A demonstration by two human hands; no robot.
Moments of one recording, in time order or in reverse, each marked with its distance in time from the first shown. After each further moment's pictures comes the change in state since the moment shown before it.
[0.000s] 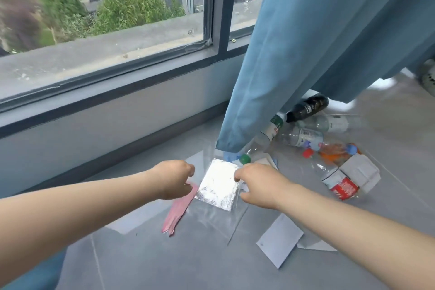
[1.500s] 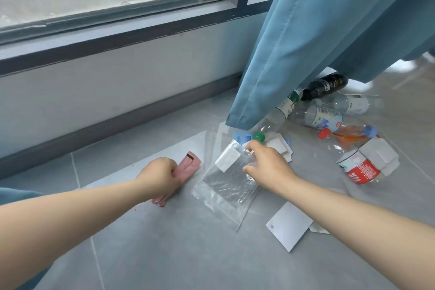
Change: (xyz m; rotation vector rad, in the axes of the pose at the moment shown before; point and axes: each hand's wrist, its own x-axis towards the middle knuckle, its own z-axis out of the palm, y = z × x) left_hand 0.006 -0.030 0.102 -0.519 0.084 -0.315; right_hand 0.033 0.001 0.064 0.391 0.232 0.281
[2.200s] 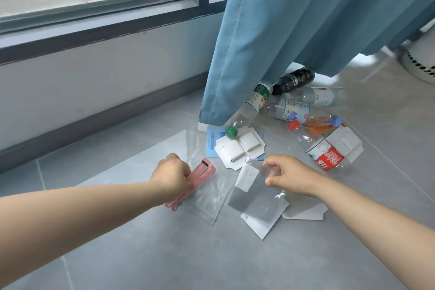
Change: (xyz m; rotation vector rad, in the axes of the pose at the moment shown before) left_hand -0.002 0.070 0.038 -0.026 0.012 0.116; right_hand -0.049 0.094 -0.039 0.168 -0.199 0.077
